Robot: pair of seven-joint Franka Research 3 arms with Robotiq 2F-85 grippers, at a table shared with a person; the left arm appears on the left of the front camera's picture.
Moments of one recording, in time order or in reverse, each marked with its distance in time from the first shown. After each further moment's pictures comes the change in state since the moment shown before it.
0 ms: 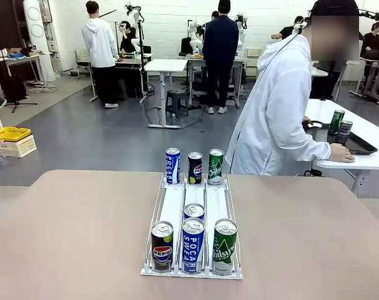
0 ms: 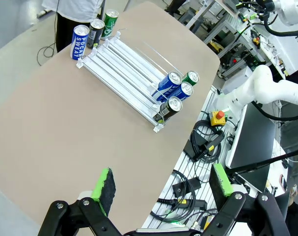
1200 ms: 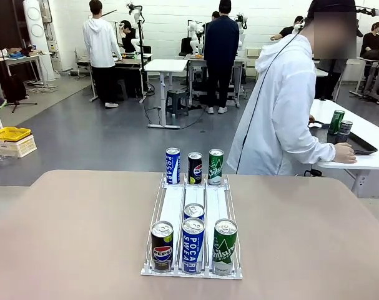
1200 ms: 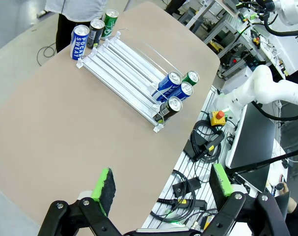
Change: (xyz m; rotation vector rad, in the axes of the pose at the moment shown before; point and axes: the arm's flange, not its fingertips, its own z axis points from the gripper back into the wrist) left arm 0.000 0.000 0.000 0.000 0.000 0.000; right arm 0.000 0.000 0.000 0.002 0.001 0.000
